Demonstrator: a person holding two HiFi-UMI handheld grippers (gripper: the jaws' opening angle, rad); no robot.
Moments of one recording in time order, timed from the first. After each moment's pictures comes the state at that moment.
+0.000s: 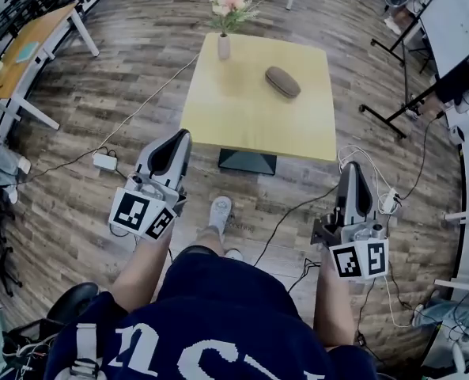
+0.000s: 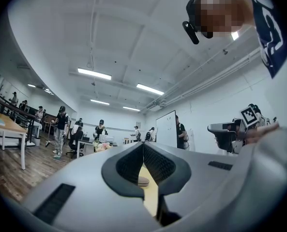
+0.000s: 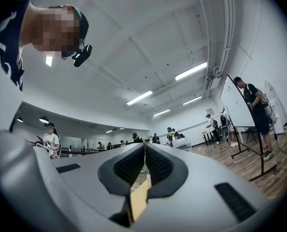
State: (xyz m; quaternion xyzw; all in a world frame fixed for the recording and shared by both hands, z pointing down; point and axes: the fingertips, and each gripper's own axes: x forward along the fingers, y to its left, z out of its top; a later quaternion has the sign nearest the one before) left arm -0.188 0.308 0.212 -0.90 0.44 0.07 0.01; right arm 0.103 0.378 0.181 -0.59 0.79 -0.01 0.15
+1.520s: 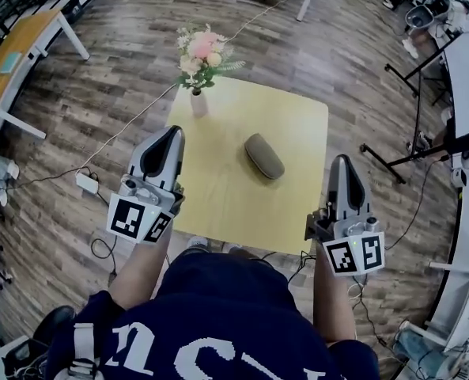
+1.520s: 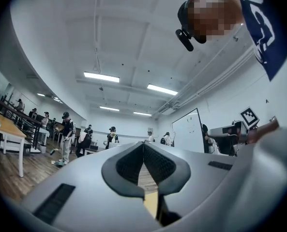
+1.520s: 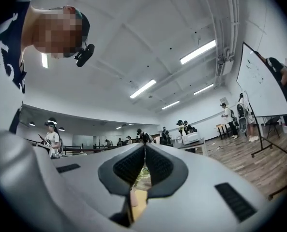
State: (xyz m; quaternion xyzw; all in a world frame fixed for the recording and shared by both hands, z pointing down) left arm -0.100 -0.010 0.195 -0.86 0.50 0.10 0.04; right arm 0.181 0.013 0.177 -0.53 0.84 -0.03 0.13
